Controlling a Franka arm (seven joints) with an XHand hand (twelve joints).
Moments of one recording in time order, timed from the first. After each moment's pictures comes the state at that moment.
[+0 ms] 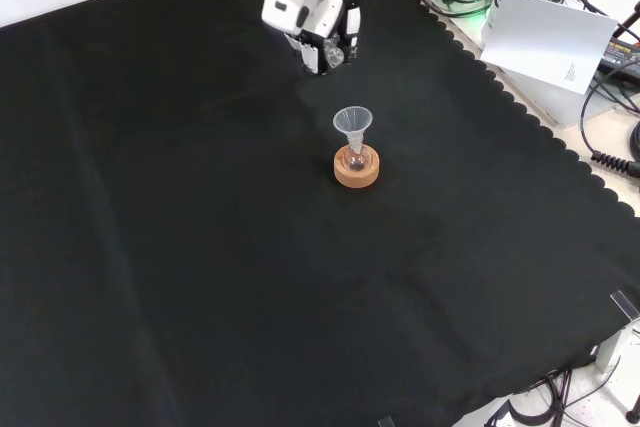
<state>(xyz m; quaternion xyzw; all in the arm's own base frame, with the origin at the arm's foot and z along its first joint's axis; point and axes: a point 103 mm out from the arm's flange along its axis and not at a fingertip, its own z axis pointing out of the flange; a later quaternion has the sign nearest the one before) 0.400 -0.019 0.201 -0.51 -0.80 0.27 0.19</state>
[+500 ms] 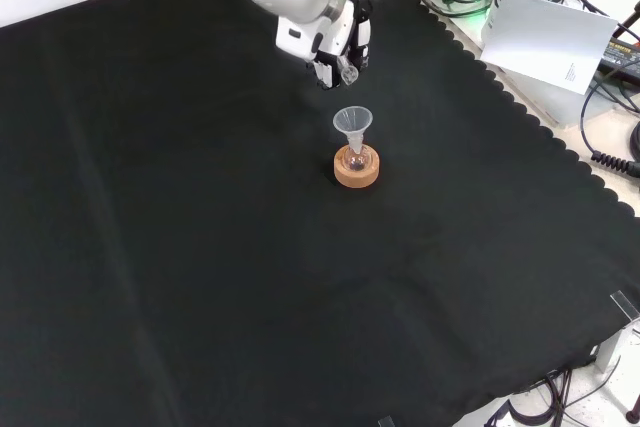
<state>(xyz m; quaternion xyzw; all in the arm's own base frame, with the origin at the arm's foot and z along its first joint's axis) 0.394 -0.003 0.189 -0.48 -0.79 0.34 0.19</state>
